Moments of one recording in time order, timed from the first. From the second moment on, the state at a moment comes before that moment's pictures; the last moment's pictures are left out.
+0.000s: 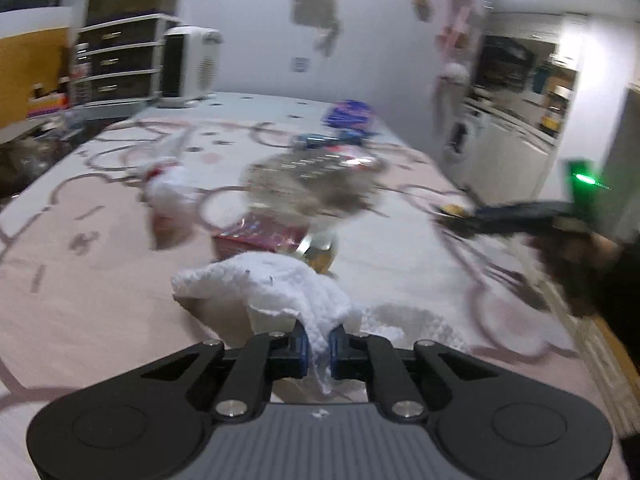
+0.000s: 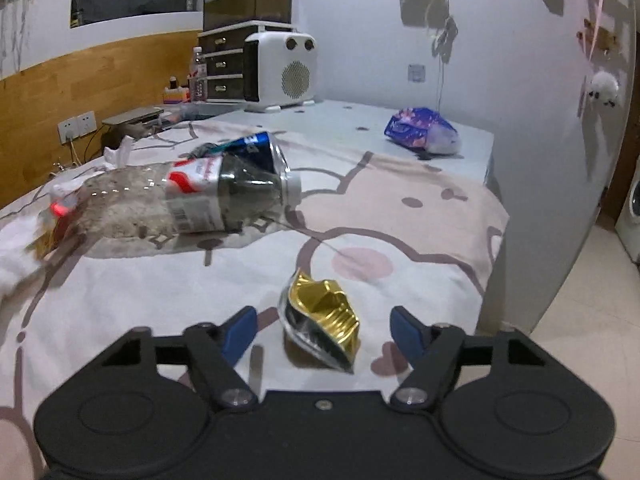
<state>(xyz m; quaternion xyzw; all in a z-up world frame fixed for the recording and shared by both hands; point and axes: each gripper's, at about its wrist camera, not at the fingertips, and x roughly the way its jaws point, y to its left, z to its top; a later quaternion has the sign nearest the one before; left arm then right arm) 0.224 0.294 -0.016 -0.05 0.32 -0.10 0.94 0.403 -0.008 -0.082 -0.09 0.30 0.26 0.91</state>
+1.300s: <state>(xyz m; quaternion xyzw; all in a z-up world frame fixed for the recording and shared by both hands) 0.144 0.146 0.000 -0.04 0.29 -0.04 0.96 0.180 -0.077 -0.036 -0.04 0.28 0.24 0.93</state>
